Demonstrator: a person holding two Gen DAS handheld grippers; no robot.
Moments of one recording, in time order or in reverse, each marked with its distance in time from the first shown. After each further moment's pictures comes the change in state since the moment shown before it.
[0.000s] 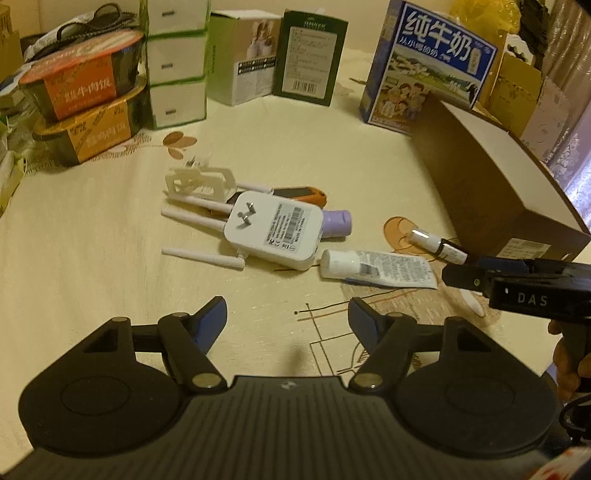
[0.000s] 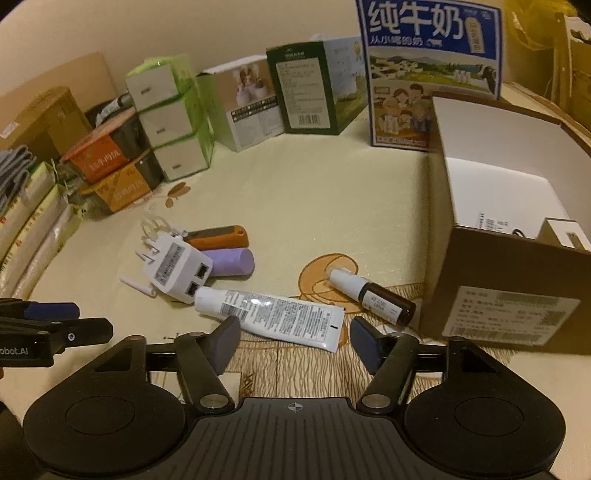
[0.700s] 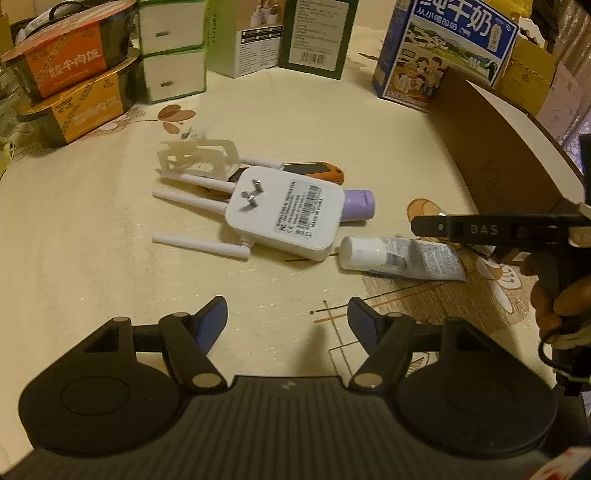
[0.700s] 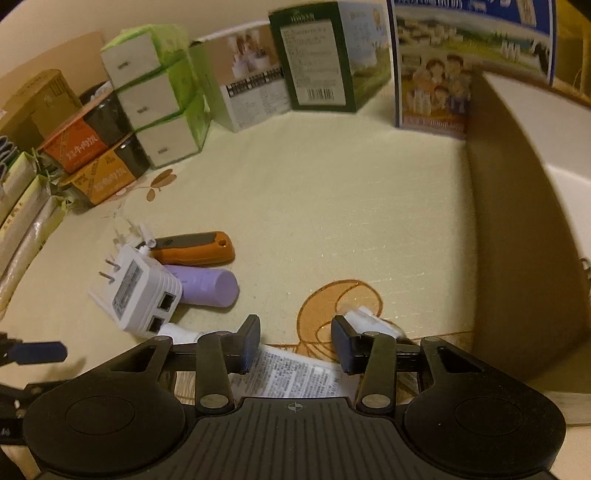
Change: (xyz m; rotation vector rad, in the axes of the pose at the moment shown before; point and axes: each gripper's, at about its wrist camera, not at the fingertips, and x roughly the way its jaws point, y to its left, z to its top) left arm 0.039 0.010 0.002 -0.001 0.066 0.013; right arm 0.088 -0.017 0.034 0.005 0.101 0.033
